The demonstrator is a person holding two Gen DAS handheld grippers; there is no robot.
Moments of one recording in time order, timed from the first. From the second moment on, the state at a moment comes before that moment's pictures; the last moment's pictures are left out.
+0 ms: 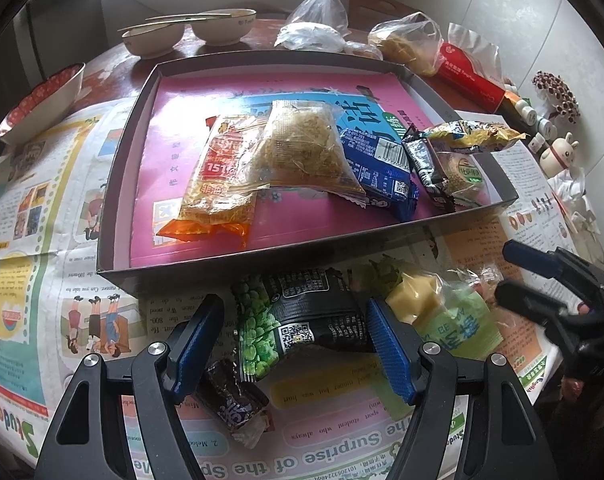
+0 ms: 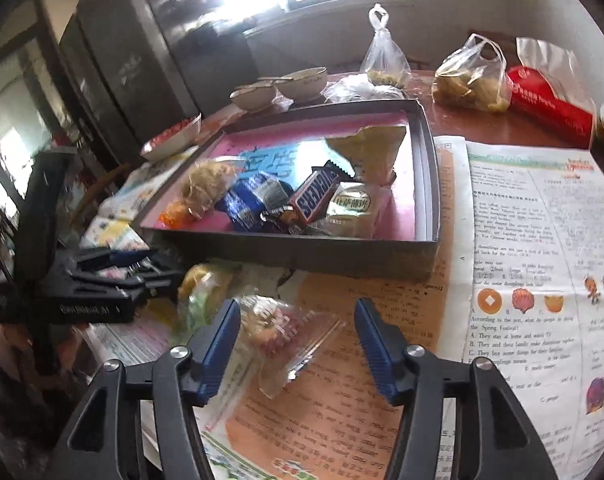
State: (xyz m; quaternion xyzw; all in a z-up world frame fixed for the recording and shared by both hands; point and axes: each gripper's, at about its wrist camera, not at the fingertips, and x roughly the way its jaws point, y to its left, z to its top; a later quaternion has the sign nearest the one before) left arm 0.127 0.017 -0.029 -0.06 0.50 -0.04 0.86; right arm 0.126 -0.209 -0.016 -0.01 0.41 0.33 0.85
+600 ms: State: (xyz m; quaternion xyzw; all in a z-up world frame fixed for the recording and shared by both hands) left arm 0.131 0.018 -0.030 -0.06 0.50 -0.03 0.86; right arm 0.119 -0.172 -0.029 -0.11 0.38 0.33 0.86
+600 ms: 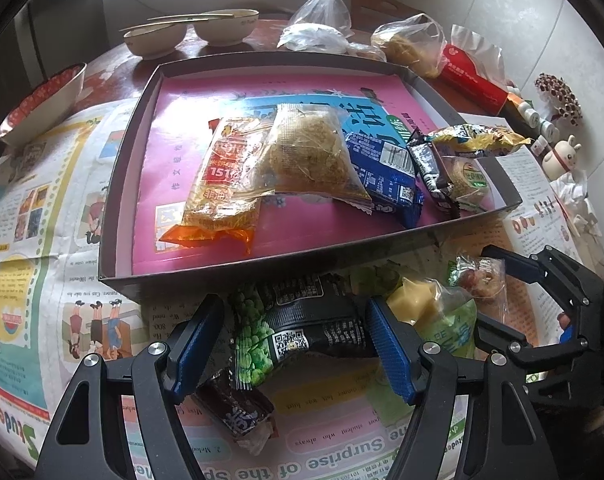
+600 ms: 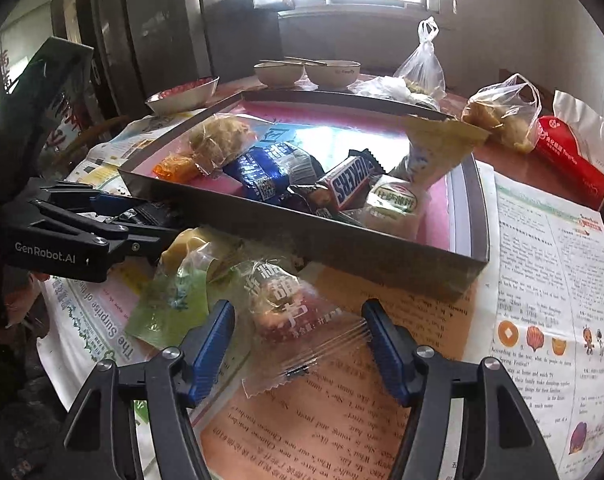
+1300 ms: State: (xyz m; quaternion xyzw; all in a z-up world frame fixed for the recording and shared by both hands) left arm 0.123 0.017 -0.023 -0.06 0.49 -0.04 0.87; right arm 0.119 -0.188 -0.021 -0.06 0.38 0.31 0.87
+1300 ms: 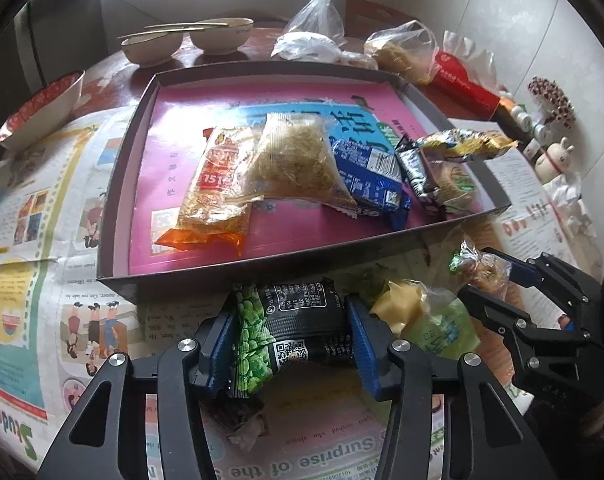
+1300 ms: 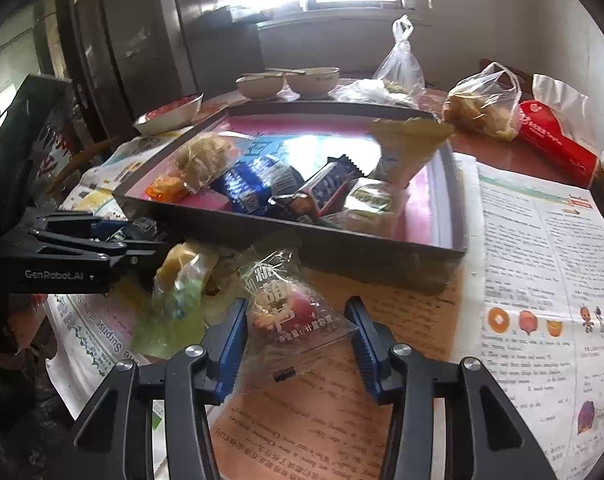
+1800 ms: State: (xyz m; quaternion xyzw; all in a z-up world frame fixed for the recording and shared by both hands) left arm 0.111 0.045 0.013 -0.10 0.44 -0.03 0.89; right arm 0.118 -0.200 0.010 -0.03 0.35 0.30 0.89
